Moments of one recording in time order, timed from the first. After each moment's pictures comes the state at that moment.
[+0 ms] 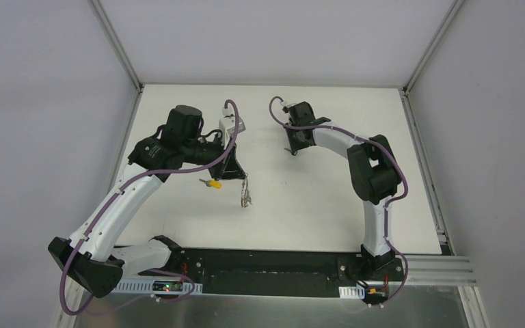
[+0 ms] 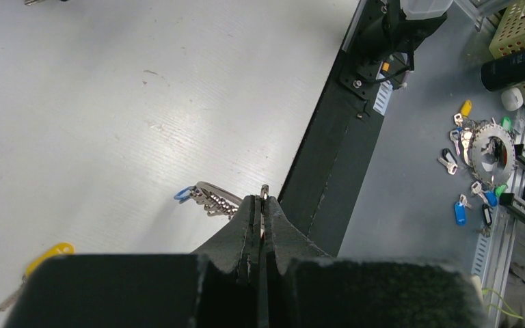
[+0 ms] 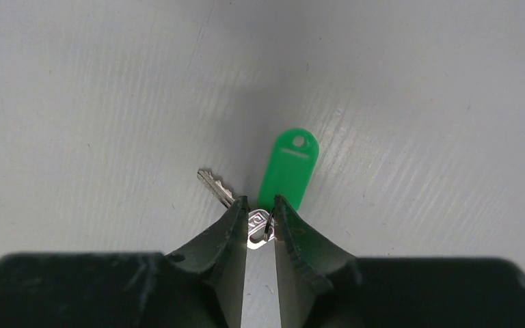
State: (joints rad) left arm -0.51 1.12 1.26 -0.83 0.73 0.04; right arm 0.51 2.07 1.49 -0.41 0.06 0.12
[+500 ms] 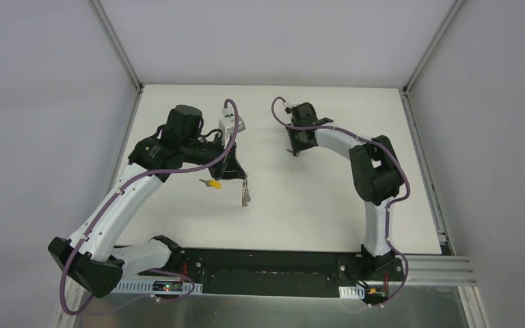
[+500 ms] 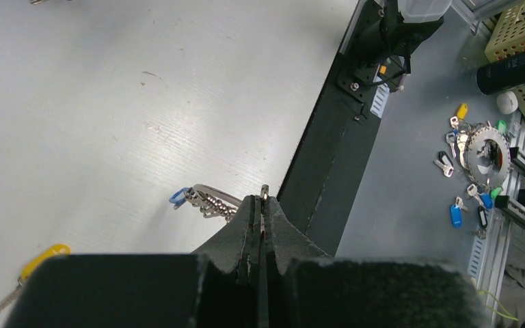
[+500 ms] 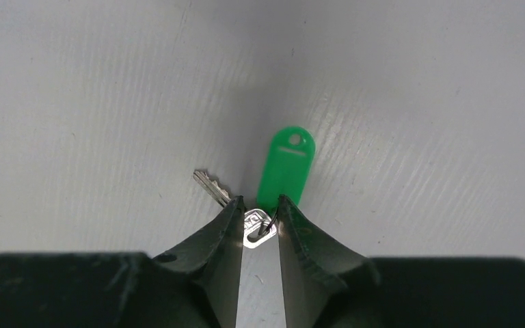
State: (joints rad) left arm -0.51 1.12 1.26 -0.82 0.73 0.02; right arm 0.50 2.05 1.46 -0.40 0.06 0.12
